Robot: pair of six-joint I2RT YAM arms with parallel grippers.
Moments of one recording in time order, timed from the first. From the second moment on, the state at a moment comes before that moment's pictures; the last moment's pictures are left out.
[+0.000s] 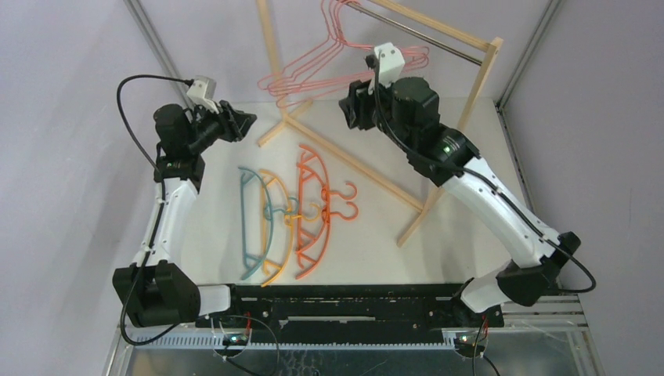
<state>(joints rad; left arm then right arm) 0.09 1.28 1.17 0.02 0.64 -0.14 0.73 1.49 1.78 -0.40 0.19 0.11</state>
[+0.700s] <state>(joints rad) -0.33 1.03 0.83 -0.30 0.02 -0.32 0.83 1.27 1.40 -0.58 0.04 0.27</state>
